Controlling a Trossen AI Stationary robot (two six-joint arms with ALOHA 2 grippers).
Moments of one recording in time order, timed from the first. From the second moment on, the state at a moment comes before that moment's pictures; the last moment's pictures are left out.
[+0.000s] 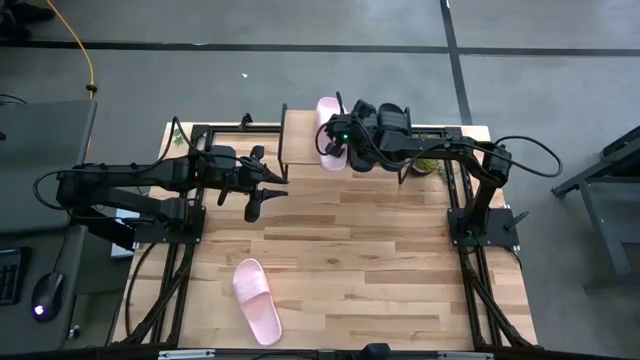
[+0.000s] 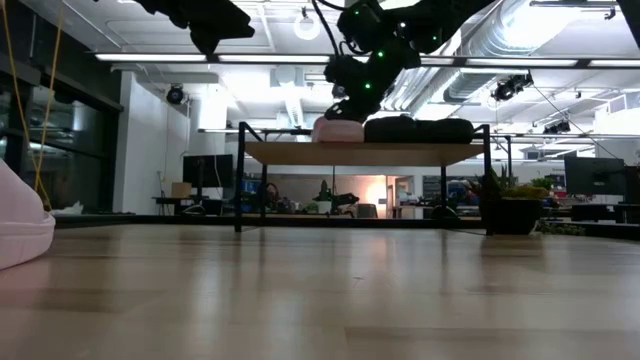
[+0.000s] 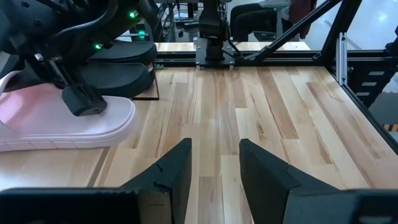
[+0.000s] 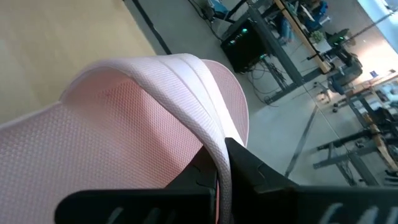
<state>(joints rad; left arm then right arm) 0.24 0.97 0.81 -0.23 0.09 0.07 -0.37 1.80 1.34 -0.09 0.72 -0.37</state>
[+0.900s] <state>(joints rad) 0.24 0.97 0.81 -0.23 0.09 0.05 -0.37 1.80 1.34 -0.11 0.74 -0.34</state>
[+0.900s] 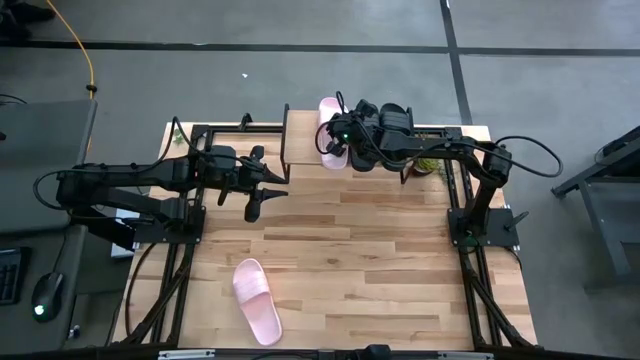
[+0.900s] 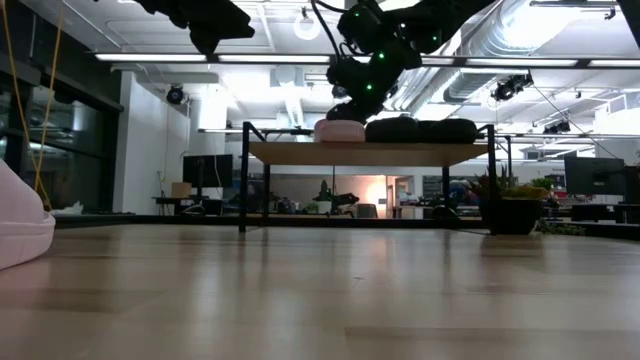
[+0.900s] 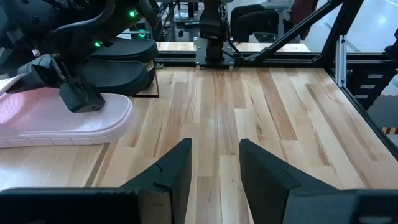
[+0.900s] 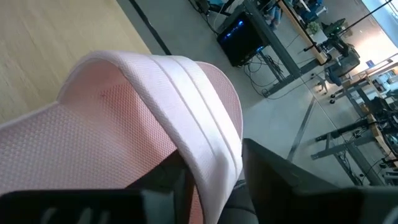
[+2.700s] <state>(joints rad) 0.24 0.97 0.81 -0.23 0.09 0.05 -0.38 1.74 1.34 -0.16 0.59 -0.29</state>
